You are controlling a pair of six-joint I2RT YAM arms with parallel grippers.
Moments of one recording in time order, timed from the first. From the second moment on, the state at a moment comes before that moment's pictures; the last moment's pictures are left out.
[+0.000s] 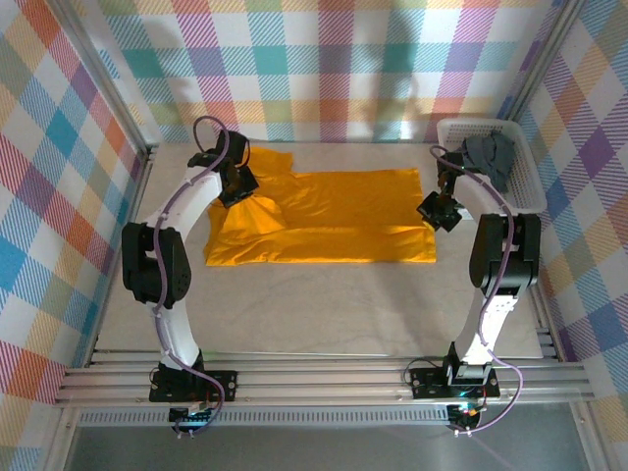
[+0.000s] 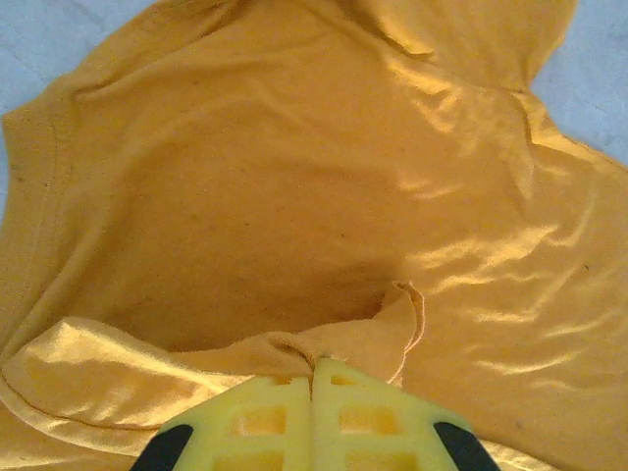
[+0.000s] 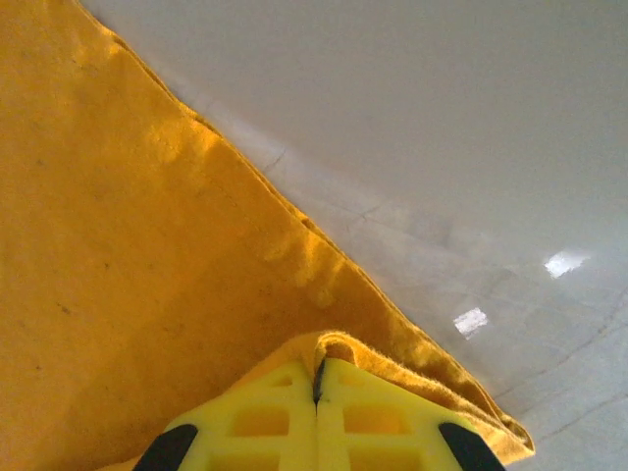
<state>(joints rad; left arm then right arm) -0.21 1.92 1.69 -0.84 -0.07 -0.71 0.01 1.95 1.50 -0.93 -0.05 0.77</state>
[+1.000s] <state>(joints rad) 0.04 1.56 0.94 -0.67 0.09 -0.88 -0.09 1.58 0.99 -0.80 -0.26 0.63</state>
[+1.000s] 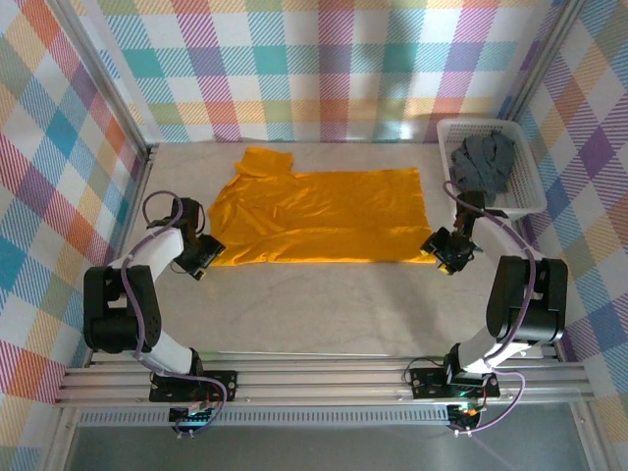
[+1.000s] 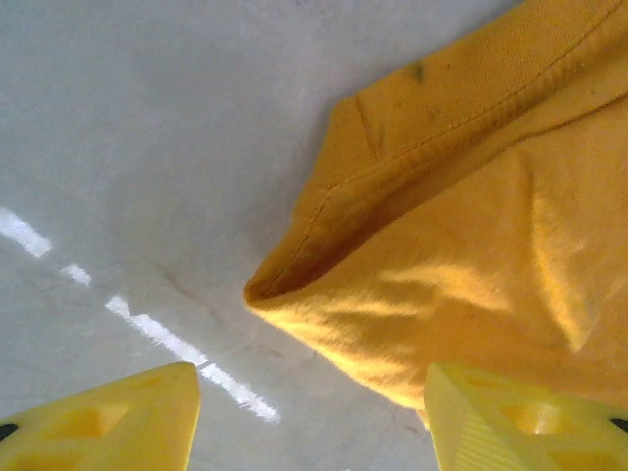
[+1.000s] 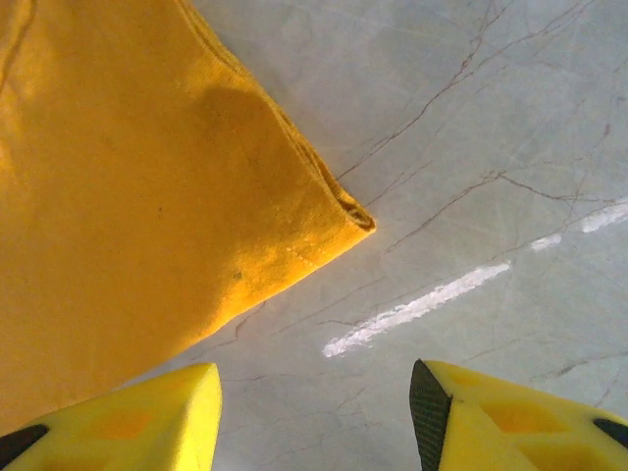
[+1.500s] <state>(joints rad) 0.04 1.65 0.92 -0.50 0.06 -0.92 -0.11 1.68 0.99 -0.71 -0.28 0.67</state>
